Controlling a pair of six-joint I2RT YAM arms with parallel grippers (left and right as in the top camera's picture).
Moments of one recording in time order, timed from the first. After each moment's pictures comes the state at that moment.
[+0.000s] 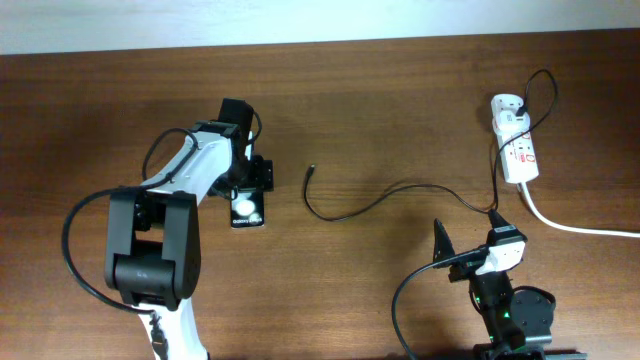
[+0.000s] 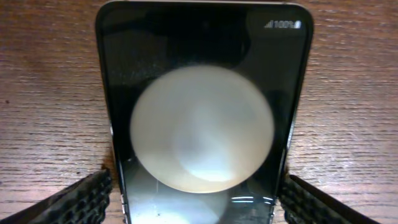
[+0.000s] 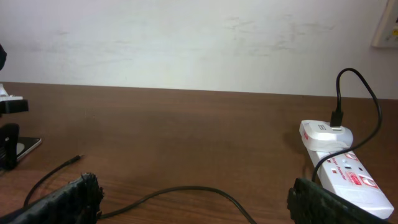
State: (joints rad) left arm -0.19 2.07 1.41 -0.82 -0.01 -0.22; right arm 0.01 0.01 0.01 -0.06 -0.15 0.03
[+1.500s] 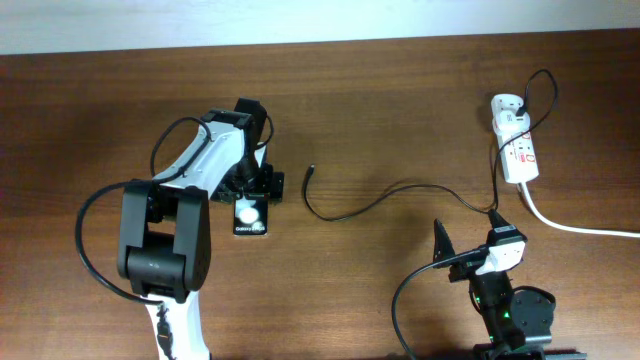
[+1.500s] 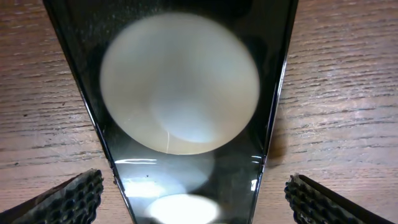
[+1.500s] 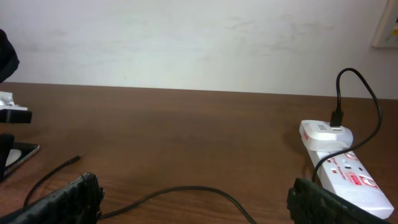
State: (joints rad) left arm -0.24 2.12 1.53 -1.08 0.01 -0.15; right arm 0.01 0.01 0.01 -0.06 -0.15 0.03
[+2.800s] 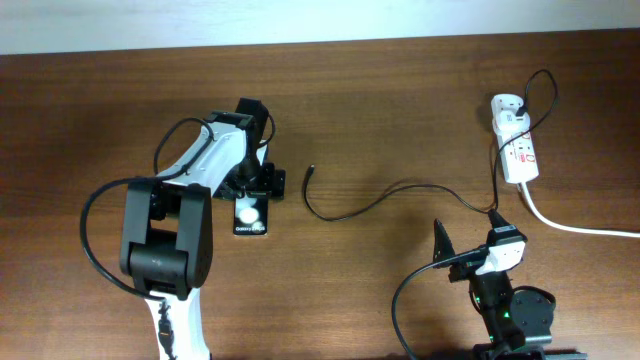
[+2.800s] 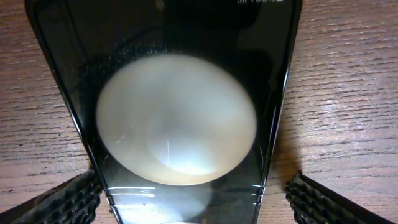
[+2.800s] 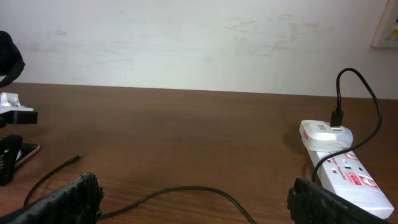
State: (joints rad) left arm -0.24 2.15 1.53 -1.03 0.01 -0.16; right arm 0.01 0.01 0.01 -0.06 -0.15 0.03
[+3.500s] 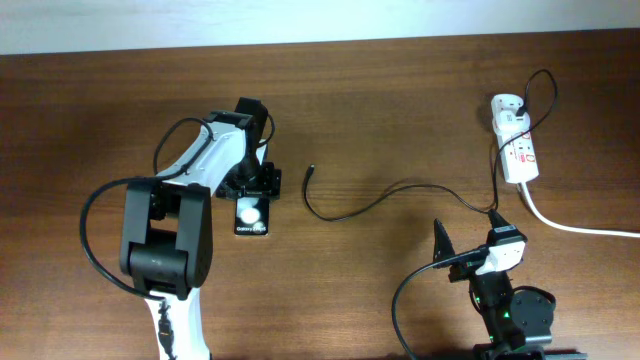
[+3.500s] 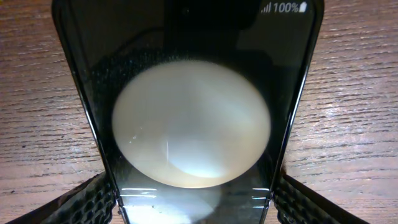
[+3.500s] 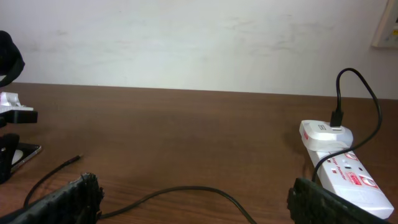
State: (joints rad) left arm -0.24 2.15 1.53 -1.02 0.01 -0.16; right arm 0.01 0.01 0.01 -0.06 -0.15 0.03
